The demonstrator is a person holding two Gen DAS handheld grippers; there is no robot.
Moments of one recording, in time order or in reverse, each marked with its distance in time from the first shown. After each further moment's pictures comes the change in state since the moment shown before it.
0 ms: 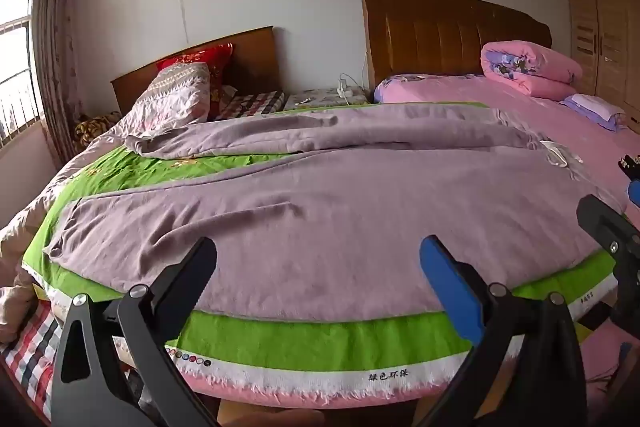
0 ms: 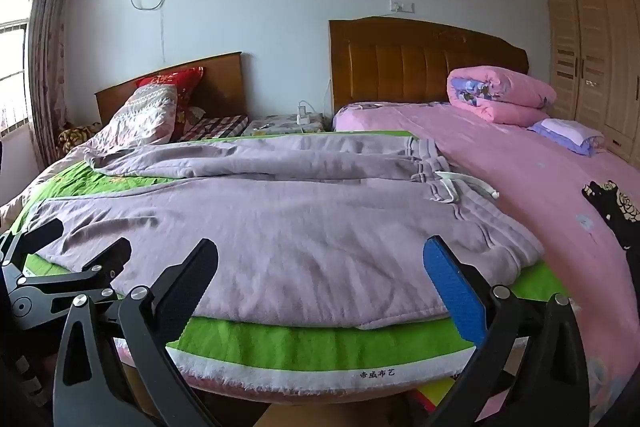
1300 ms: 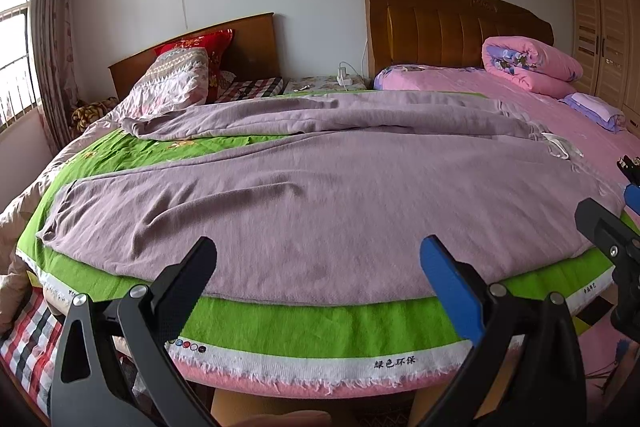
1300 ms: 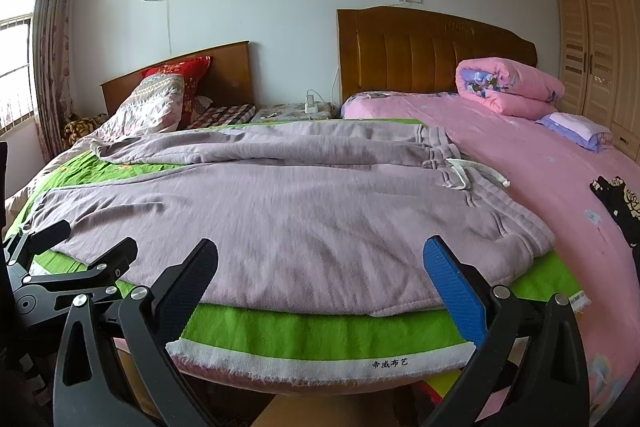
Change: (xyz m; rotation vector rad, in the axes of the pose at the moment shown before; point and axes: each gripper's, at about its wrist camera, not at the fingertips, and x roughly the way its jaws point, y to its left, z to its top) left arm 0.006 0.005 -0.012 -0.023 0.054 -0.022; right arm 0.008 0.004 -0.010 0.001 0.033 0.023
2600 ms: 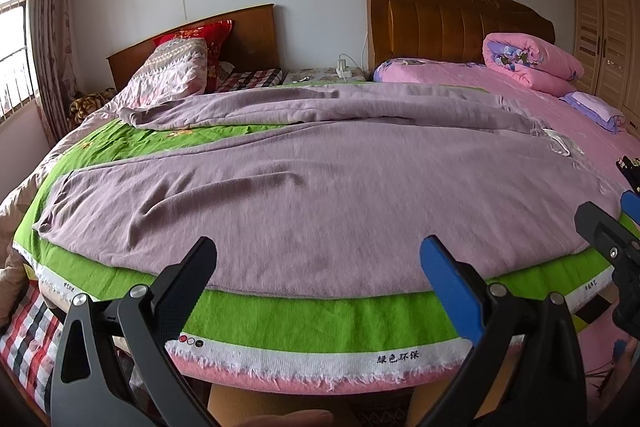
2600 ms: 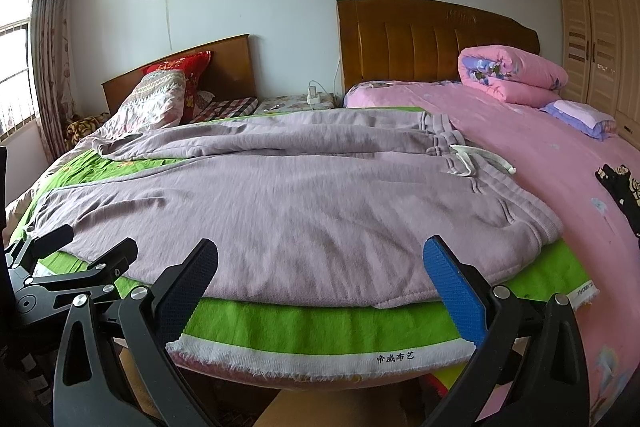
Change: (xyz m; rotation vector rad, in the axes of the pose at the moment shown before) left arm 0.004 0.002 -0.003 -0.014 0.032 -0.008; right arm 0.004 -0.002 -0.004 0.017 0.030 0.017
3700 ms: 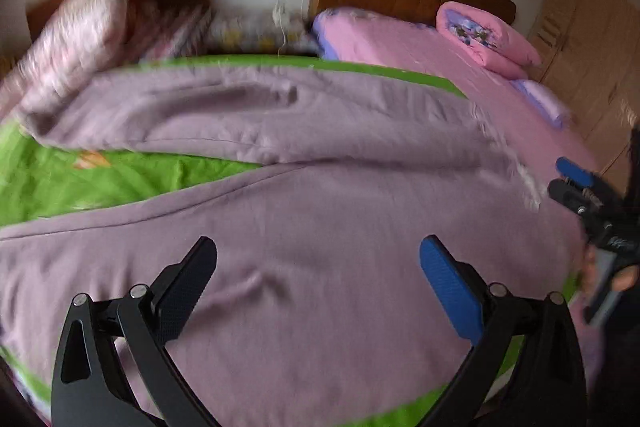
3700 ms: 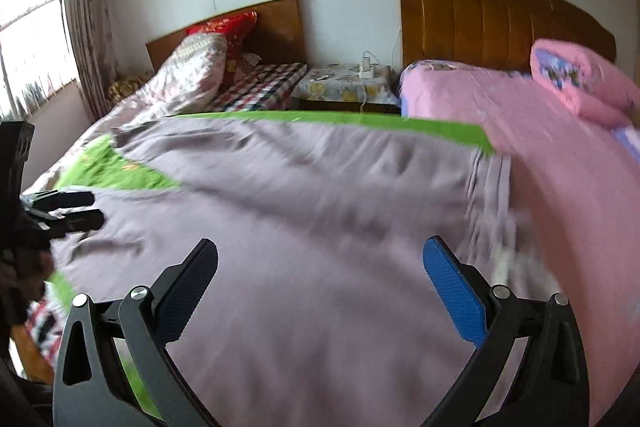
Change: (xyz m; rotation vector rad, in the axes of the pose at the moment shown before) left arm 0.126 0.058 0.153 -0.067 0.322 -0.347; right arm 0.141 -0.060 0.148 -0.140 0.198 0.226
